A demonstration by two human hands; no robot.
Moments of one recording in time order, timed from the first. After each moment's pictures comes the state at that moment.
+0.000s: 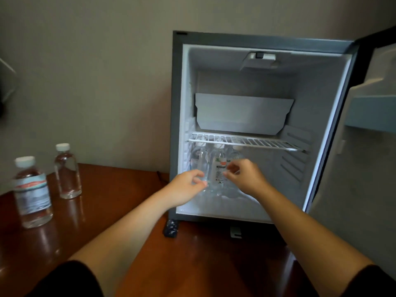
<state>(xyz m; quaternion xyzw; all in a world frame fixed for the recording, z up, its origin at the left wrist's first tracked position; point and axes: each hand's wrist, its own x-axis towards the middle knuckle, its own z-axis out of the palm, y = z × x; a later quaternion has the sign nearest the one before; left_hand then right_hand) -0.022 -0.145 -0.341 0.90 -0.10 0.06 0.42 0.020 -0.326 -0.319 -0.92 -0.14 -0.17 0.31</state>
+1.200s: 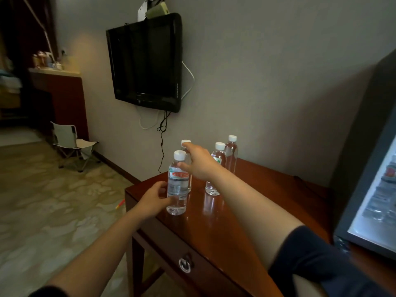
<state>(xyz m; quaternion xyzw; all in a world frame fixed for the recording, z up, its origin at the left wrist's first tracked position) -0.270 0.217 -0.422 0.81 0.27 0.22 0.48 -0.160 0.124 -0.321 -0.80 -0.53 0.00 0.28</state>
